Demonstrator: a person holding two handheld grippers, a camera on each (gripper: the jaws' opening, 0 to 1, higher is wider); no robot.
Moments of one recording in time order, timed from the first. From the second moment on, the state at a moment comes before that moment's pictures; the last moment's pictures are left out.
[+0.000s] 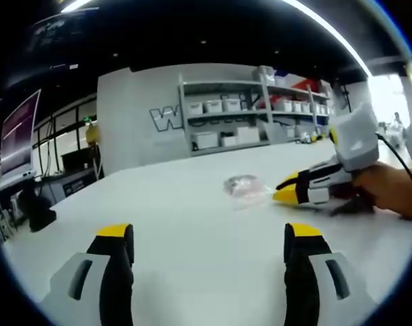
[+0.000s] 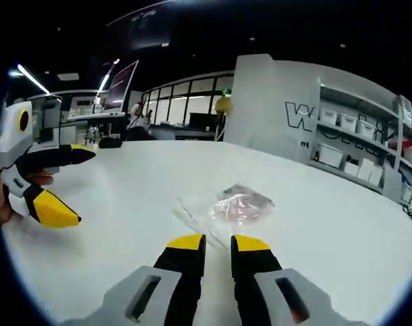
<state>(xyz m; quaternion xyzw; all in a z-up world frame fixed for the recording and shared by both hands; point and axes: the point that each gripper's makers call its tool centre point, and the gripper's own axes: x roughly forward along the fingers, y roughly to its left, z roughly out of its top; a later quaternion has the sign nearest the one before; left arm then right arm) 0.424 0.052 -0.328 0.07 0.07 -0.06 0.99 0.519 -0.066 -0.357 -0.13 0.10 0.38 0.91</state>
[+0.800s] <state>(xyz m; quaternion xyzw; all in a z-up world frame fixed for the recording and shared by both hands) 0.420 0.052 -0.329 0.07 0.07 -0.05 0.99 0.533 -0.065 -0.360 -0.19 0.08 0.36 0.91</state>
